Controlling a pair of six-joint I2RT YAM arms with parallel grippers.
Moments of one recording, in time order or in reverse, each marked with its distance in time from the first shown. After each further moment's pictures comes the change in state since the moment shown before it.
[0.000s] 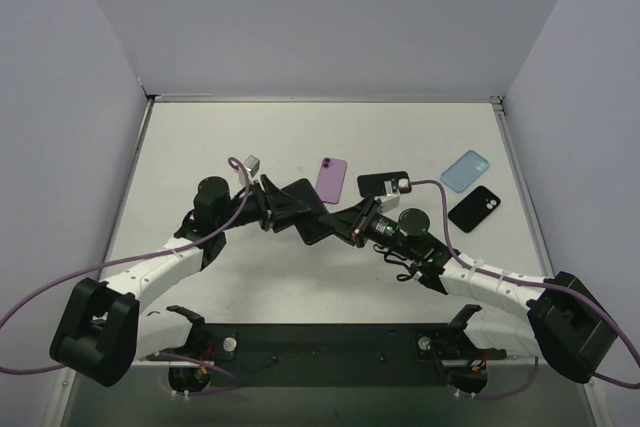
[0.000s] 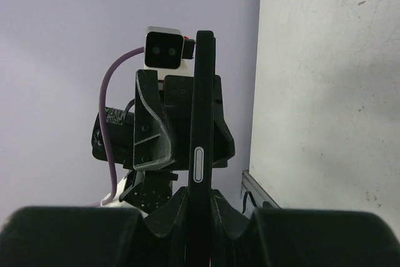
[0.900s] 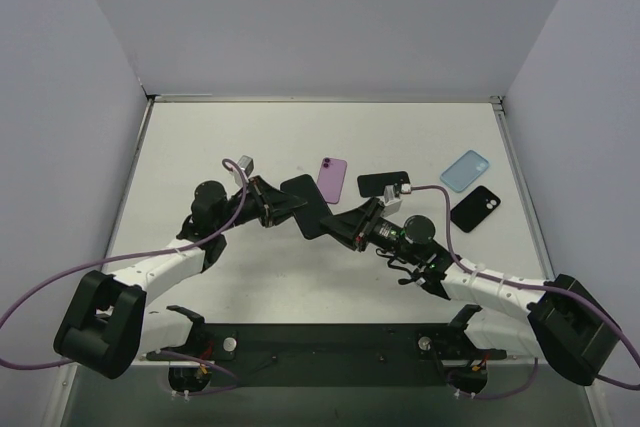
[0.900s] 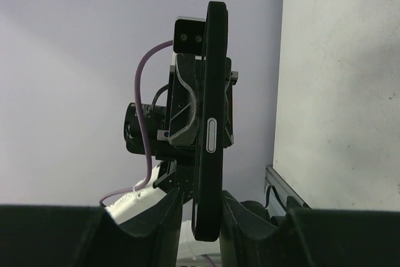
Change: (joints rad) left arm 0.020 0.038 -0.051 0.193 -0.056 -0.153; right arm 0.005 -0.016 -0.066 0.119 -0.012 0.087
